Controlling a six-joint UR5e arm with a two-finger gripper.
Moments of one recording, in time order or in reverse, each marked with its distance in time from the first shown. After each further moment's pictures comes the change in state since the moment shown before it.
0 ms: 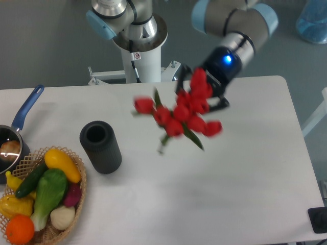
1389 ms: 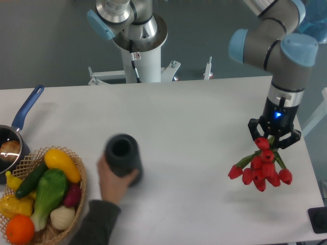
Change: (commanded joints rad) arm -0.060 -0.225 0.299 -0.103 1.077 0.212
